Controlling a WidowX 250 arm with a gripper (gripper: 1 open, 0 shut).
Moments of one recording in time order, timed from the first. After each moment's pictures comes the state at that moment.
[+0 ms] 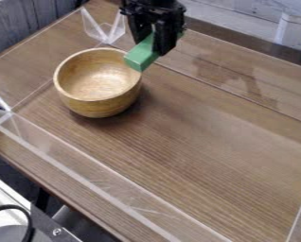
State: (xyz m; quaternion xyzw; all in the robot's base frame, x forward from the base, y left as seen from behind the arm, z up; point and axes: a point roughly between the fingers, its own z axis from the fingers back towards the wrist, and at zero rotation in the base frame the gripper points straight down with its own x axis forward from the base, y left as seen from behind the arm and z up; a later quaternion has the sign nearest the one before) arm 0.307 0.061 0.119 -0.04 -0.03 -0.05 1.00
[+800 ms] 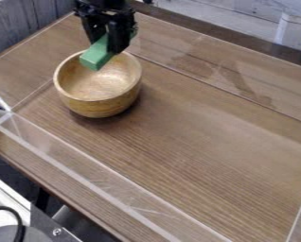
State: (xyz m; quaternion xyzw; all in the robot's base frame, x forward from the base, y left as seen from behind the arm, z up) arm 0.282 0.131 0.110 -0.02 -0.03 0.01 1.00
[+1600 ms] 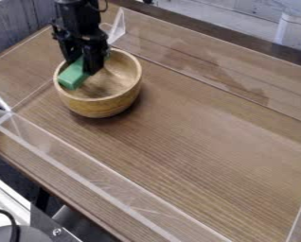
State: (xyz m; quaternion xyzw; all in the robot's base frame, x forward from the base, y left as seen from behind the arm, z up) arm 0.267 0.172 0.065 -0.01 0.00 0.03 1.00
